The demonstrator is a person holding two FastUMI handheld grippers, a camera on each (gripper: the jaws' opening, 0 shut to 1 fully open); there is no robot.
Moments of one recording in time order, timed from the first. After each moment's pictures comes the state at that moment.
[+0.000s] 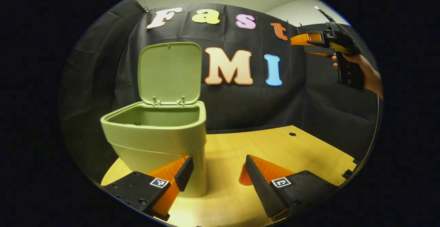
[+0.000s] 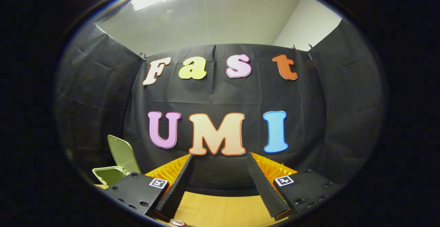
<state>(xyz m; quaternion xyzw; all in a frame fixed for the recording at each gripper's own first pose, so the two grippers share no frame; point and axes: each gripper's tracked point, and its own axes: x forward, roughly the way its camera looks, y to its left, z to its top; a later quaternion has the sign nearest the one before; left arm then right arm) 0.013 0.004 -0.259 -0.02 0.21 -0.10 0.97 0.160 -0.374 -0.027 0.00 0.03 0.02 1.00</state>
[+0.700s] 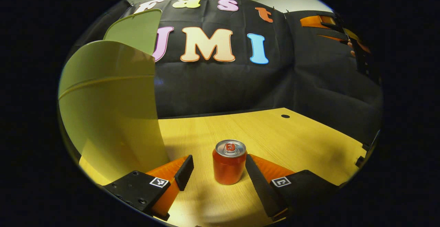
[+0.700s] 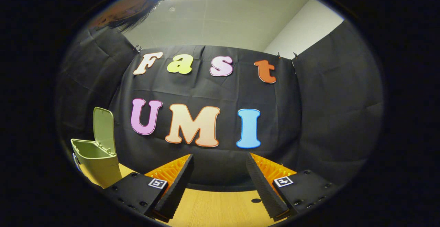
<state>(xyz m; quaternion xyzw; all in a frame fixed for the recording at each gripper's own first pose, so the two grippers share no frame) 0.039 -0.077 -0.380 0.00 0.23 -0.14 0.96 0.109 -0.439 -0.128 -0.02 0.04 -0.04 1.00</state>
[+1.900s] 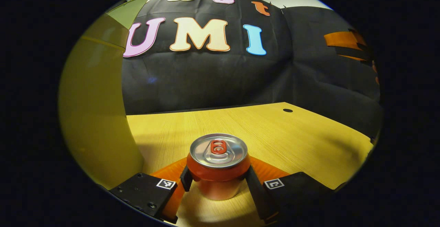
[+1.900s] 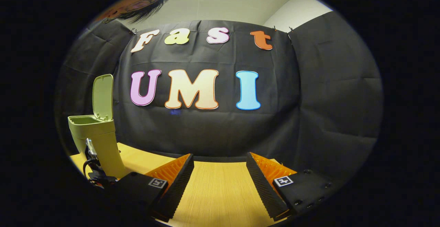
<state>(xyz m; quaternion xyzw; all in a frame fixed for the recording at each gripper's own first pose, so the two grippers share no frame) 0.082 -0.106 -0.440 0.00 0.24 -0.16 0.96 0.082 -0.443 -0.248 -0.01 0.14 -0.03 0.99</state>
